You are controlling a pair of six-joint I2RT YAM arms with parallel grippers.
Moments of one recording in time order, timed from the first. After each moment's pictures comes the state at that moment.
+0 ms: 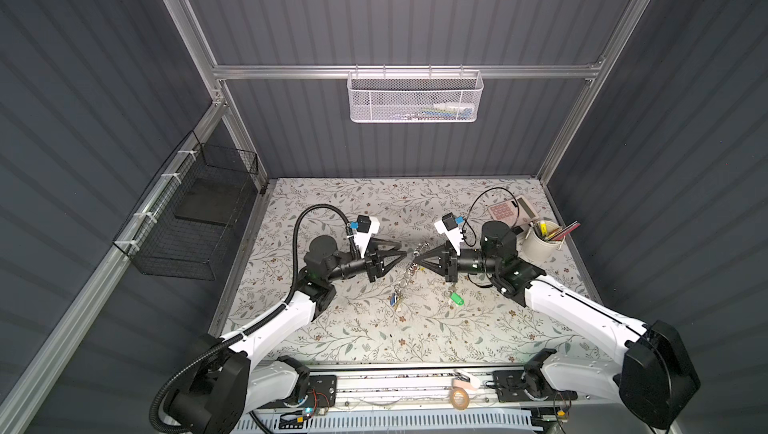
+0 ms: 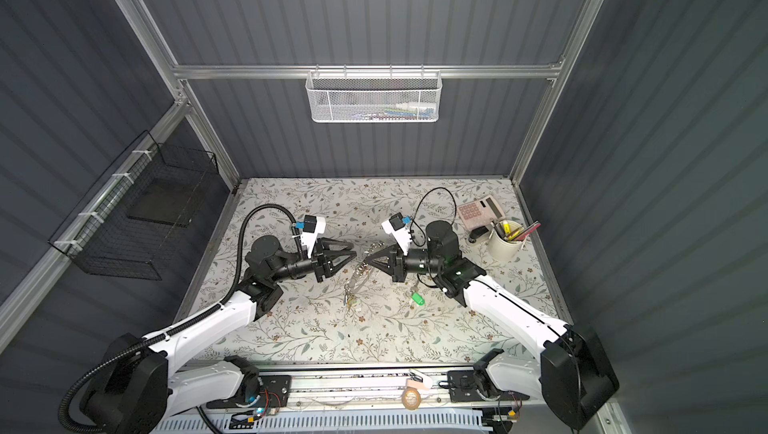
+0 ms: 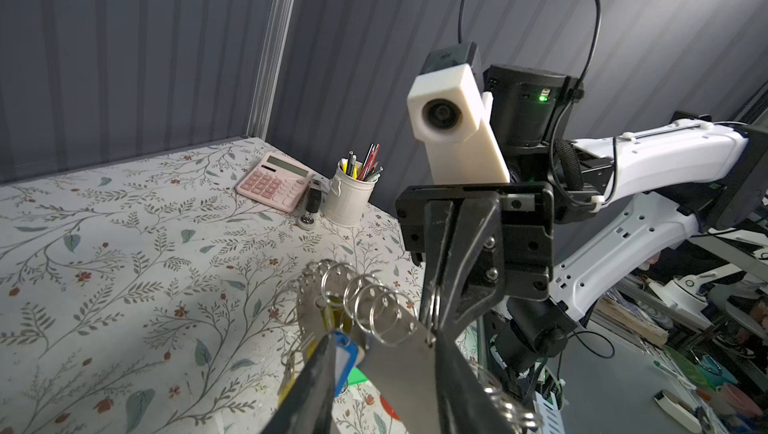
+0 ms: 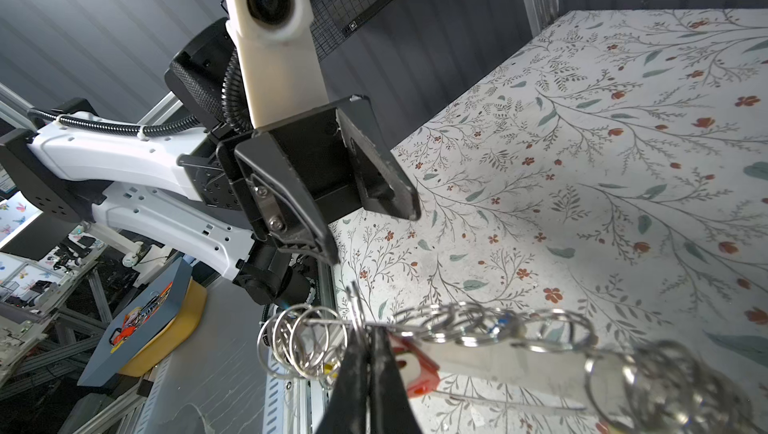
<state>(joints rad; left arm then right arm) -0.52 1.20 0.59 0.65 0.83 -0.40 0.56 1.22 0.75 0.21 -0.86 0.37</state>
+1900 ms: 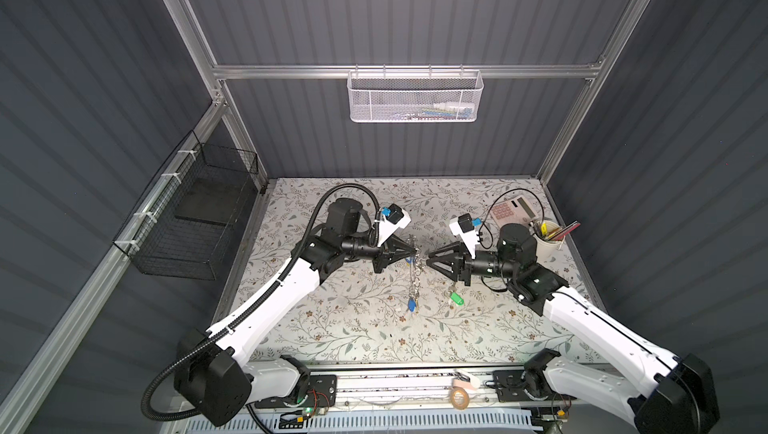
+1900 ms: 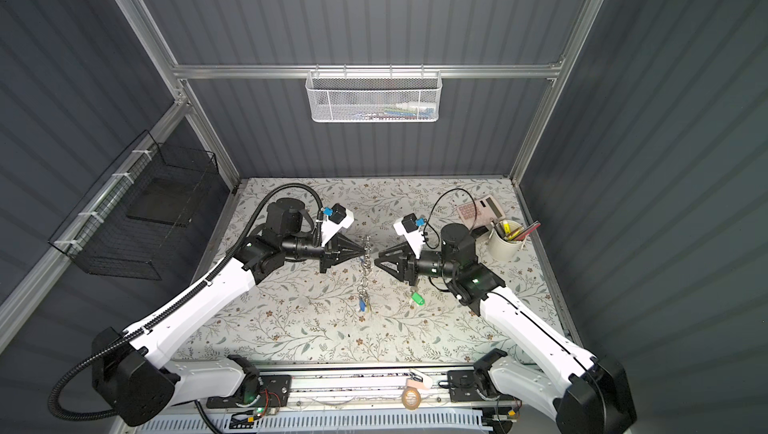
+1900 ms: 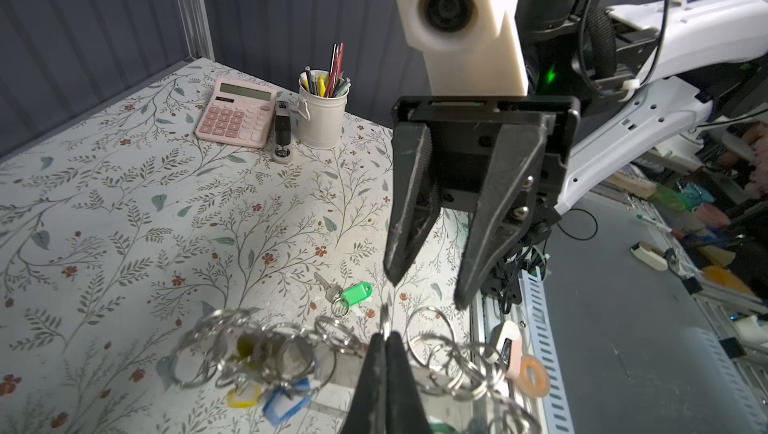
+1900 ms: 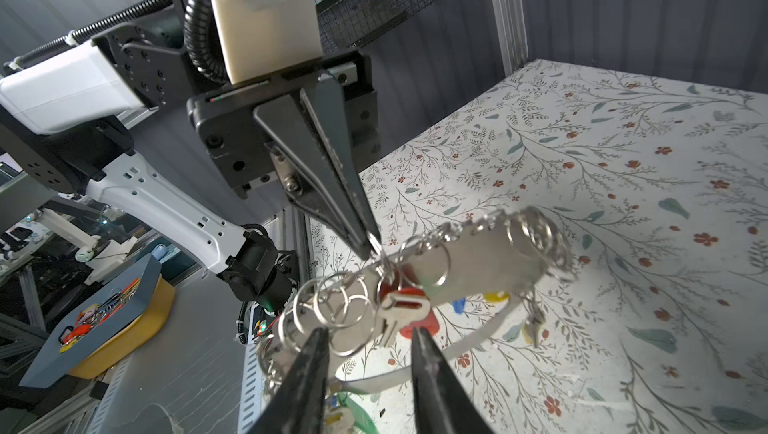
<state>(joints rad) -0.59 1.31 1.18 -0.45 0.86 0.24 0.52 1.03 0.73 0.05 -0.80 0.24</state>
